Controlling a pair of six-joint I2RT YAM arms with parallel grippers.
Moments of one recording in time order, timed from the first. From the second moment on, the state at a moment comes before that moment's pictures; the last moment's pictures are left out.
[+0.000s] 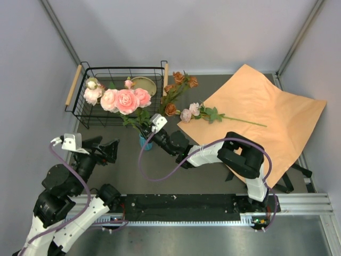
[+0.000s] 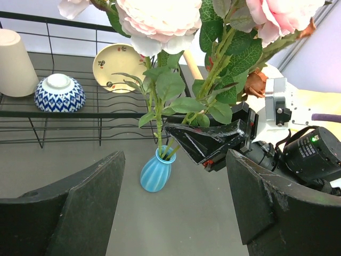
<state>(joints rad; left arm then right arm) -0.67 0.20 0.89 -0.67 -0.38 -0.29 1.11 1.97 1.04 1.21 0.19 -0.06</state>
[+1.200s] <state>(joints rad) -0.67 0.22 0.74 -0.63 -0.37 -0.31 1.11 1.93 1.04 1.12 0.19 -0.06</state>
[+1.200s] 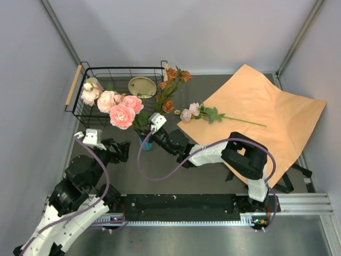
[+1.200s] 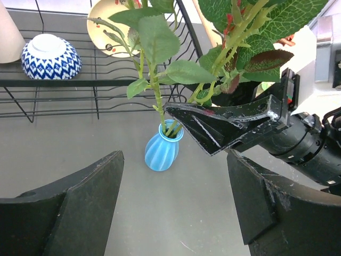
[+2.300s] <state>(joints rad) -0.67 0.38 0.73 -0.53 -0.35 -0.30 1.11 1.75 0.97 0.91 0.13 -0.11</state>
